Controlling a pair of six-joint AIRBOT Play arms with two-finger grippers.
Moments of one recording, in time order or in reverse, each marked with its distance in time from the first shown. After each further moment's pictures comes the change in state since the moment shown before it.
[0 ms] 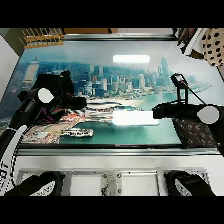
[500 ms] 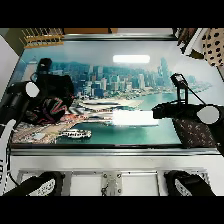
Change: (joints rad) left arm 0.187 -0.031 0.107 0.355 0.089 0.046; right arm 0.000 0.000 0.000 0.000 0.000 0.000
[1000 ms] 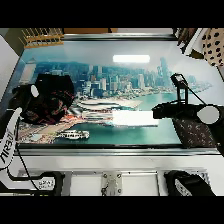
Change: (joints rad) left arm 0.130 -0.285 0.022 0.130 -0.112 0.003; right arm 0.000 0.000 0.000 0.000 0.000 0.000
